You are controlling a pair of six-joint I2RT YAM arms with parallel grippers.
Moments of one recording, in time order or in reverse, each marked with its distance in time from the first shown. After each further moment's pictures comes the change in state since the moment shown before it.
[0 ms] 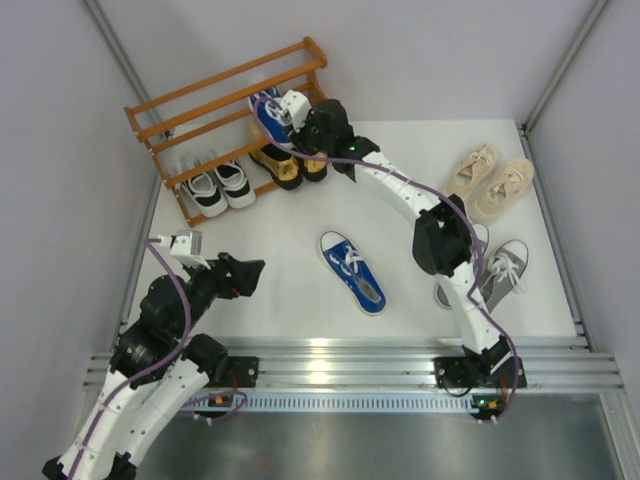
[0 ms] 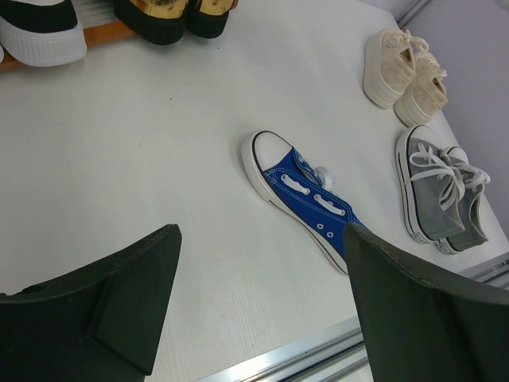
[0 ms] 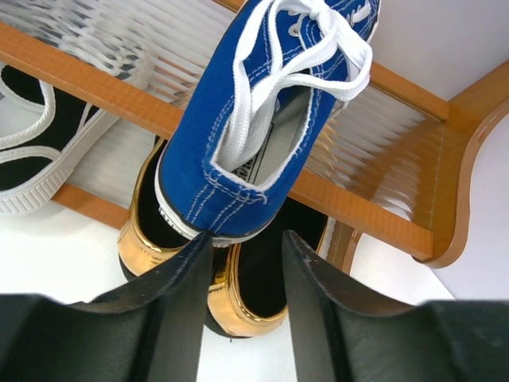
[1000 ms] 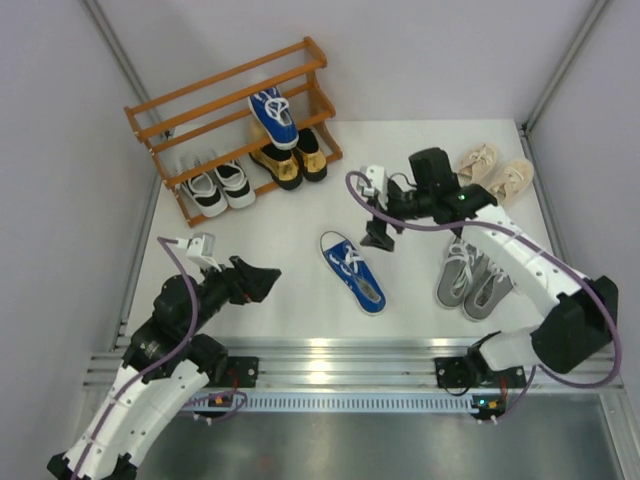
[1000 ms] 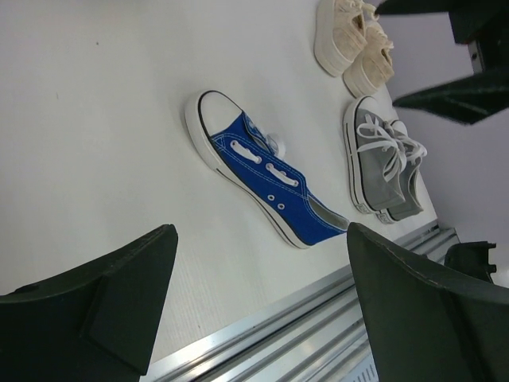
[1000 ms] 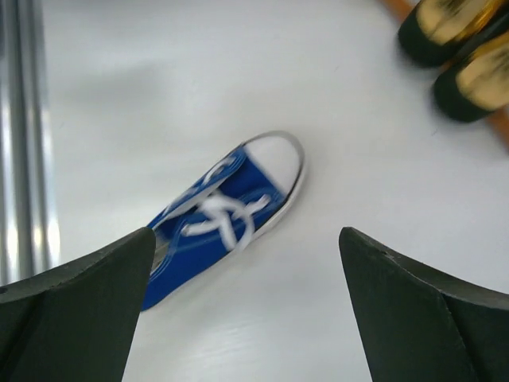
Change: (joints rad) left arm 0.000 -0.015 -0.091 0.062 0.141 -0.147; right arm -0.120 -0.915 -0.909 -0.356 -0.562 -0.276
